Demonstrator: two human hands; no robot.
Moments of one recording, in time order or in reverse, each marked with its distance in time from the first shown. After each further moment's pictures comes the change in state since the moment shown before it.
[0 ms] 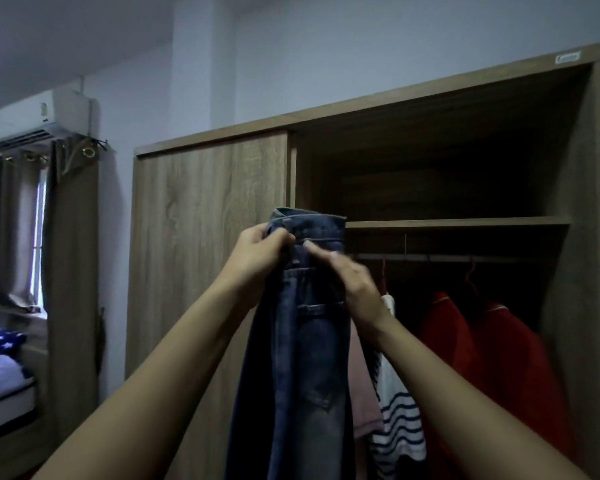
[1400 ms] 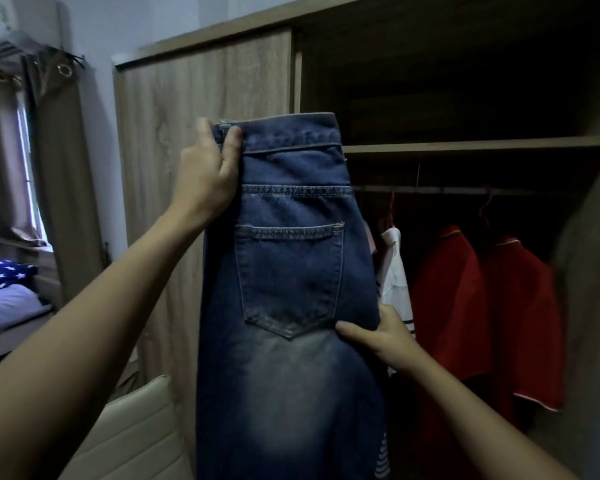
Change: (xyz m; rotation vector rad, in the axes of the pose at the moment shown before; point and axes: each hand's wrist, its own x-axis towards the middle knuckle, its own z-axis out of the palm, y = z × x) left_hand 0.013 -0.034 -0.056 0.836 0.409 0.437; right_hand -0.122 0.091 -0.027 -0.162 -0.019 0.300
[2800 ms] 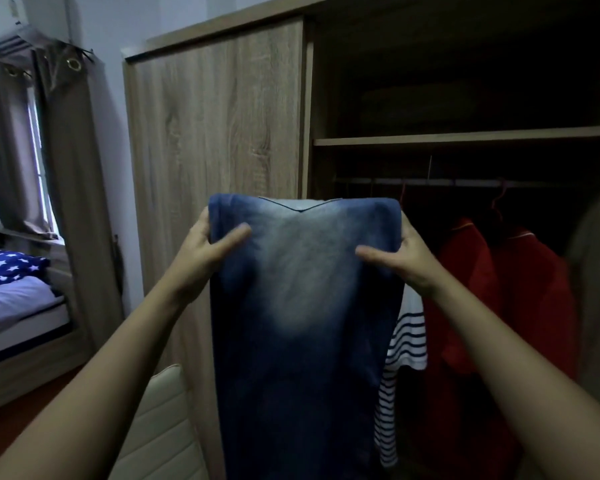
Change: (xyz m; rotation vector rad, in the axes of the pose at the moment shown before) left_hand -0.080 -0.076 -0.016 -0.797 -0.520 -0.378; right_hand 0.062 -0.061 -0.027 -0.136 -0.004 -0.138
